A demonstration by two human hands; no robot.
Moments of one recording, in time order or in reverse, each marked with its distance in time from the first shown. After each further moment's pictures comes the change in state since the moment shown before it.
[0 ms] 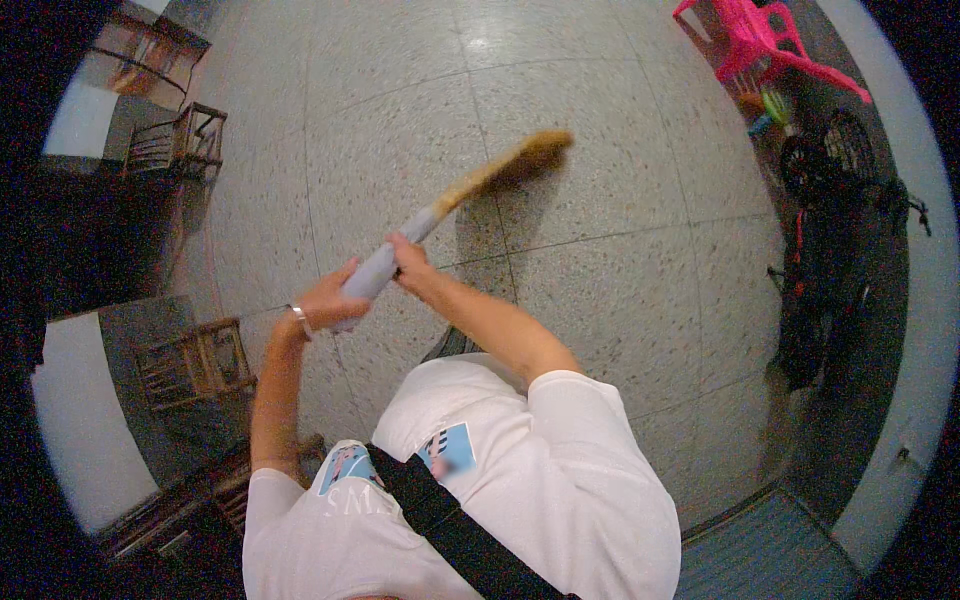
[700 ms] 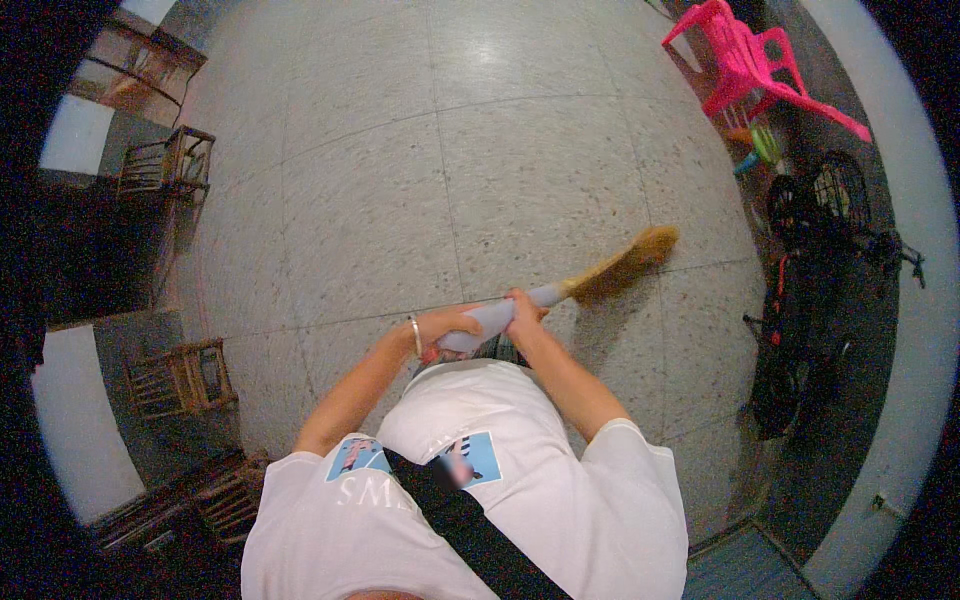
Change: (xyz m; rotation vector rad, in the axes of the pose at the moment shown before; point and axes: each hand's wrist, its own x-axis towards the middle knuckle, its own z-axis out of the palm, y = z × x) left_hand 0.161 0.226 0.153 -0.604 -0.640 0.090; right_hand -0.029 -0.239 -0.291 0.240 0.625 -0.154
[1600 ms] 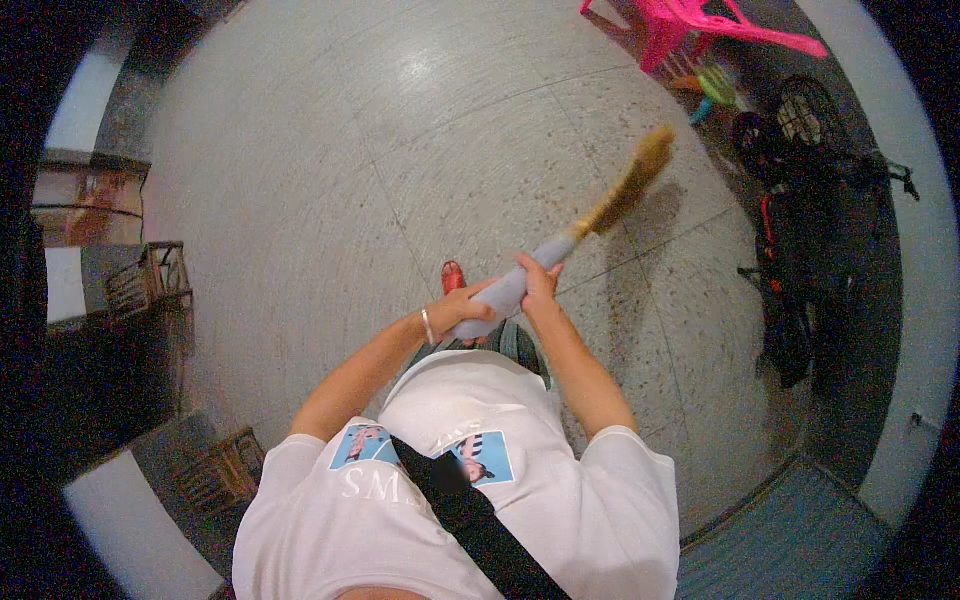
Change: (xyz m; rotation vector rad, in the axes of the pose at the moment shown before) left_hand 0.147 0.157 -0.002 0.137 -0.213 0.014; right_hand -0.034 -0.211 0.068 0.104 0.033 -0.451
